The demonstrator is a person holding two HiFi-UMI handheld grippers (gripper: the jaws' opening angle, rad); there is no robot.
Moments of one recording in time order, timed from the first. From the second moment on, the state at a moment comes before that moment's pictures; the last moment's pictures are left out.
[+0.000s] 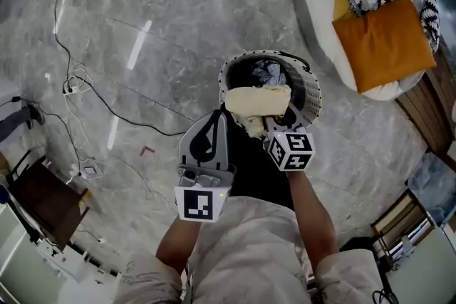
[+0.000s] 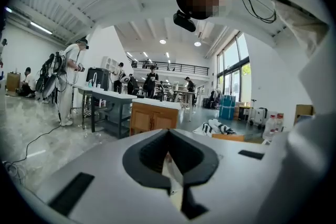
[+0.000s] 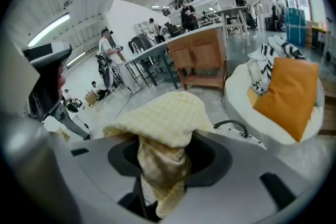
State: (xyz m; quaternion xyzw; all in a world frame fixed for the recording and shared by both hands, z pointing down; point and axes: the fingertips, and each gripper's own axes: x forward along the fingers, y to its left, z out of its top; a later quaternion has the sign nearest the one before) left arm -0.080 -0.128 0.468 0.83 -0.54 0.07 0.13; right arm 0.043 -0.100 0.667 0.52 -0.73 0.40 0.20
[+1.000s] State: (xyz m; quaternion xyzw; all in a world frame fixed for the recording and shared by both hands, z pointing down) left arm -0.154 -0.148 0.610 0.78 -0.56 0.13 0.24; right arm -0.017 -0.111 0.944 0.48 -0.59 0.57 0.32
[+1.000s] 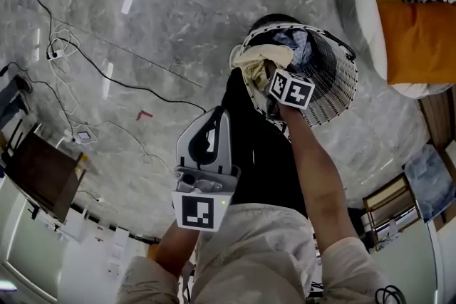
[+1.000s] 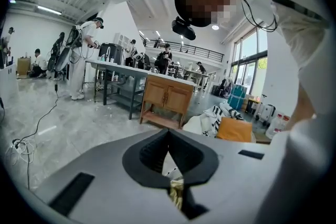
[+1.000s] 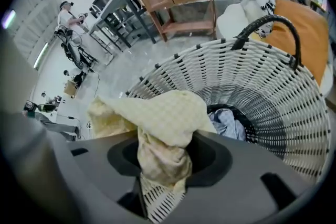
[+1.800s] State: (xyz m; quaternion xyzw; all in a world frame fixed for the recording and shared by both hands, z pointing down) left arm -0.138 -0.142 0.609 0.79 -0.55 0.13 0.24; right arm -0.017 -0.075 0.946 0.43 -0.60 0.58 0.34
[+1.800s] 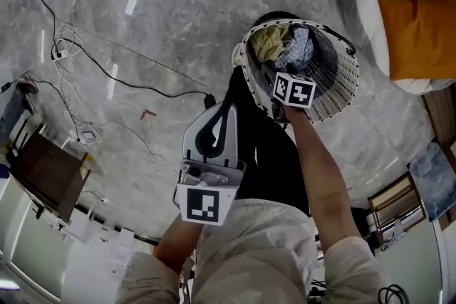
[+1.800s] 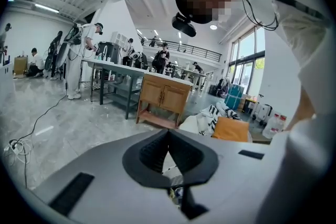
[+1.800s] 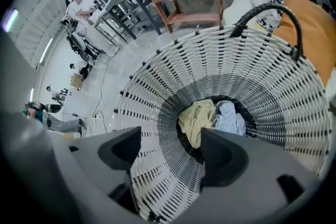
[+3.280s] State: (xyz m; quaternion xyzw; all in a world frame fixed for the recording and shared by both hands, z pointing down) left arm 0.030 -0.012 0.433 0.87 -0.48 0.12 0.10; right arm 0.153 0.064 0.584 0.58 -0.67 0.45 0.10
